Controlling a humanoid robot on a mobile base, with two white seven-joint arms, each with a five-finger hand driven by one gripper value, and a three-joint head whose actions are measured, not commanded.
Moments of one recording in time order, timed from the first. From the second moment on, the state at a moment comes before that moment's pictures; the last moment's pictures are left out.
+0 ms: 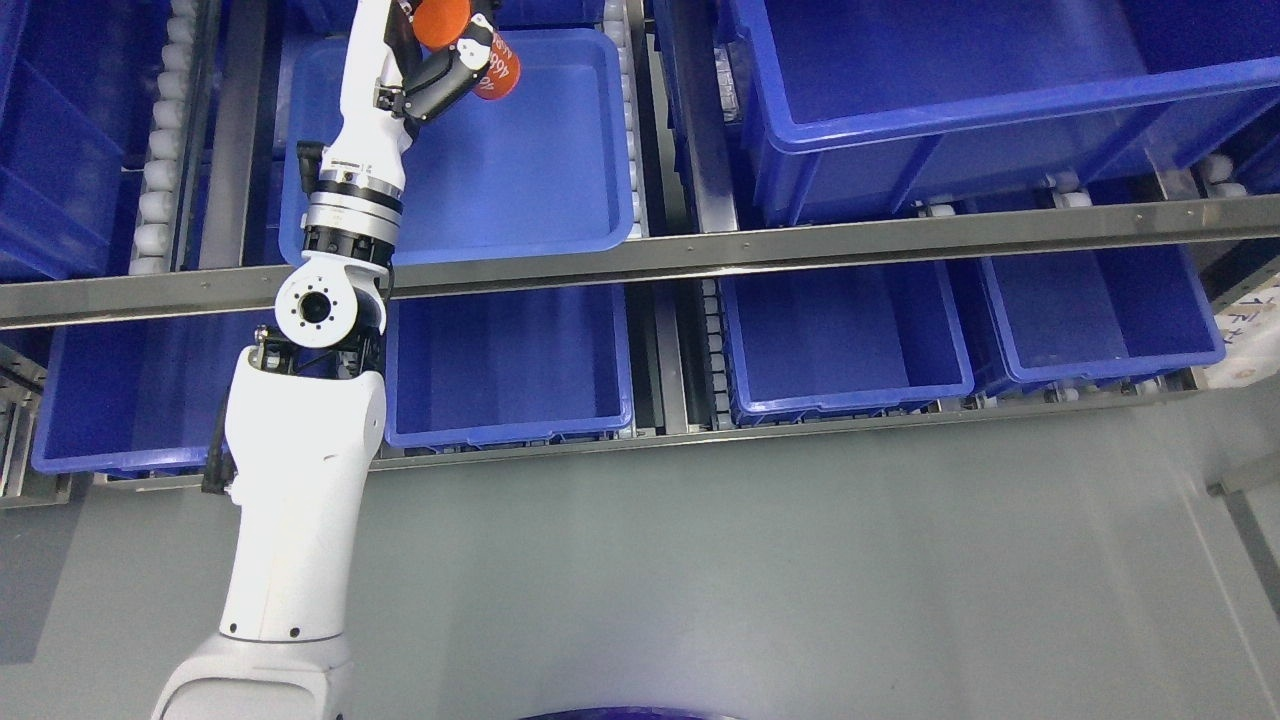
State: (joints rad) left arm -0.52 0.00 -0.03 -1.49 0.00 -0.15 -0.09; right arm 0.00 0.00 0.00 0.00 0.00 0.03 0.03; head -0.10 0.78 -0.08
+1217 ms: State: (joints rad) left arm -0.56 0.00 -0.05 -1.63 0.09 -0.24 -0.08; right arm 0.00 0.00 0.00 0.00 0.00 0.04 0.03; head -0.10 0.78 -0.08
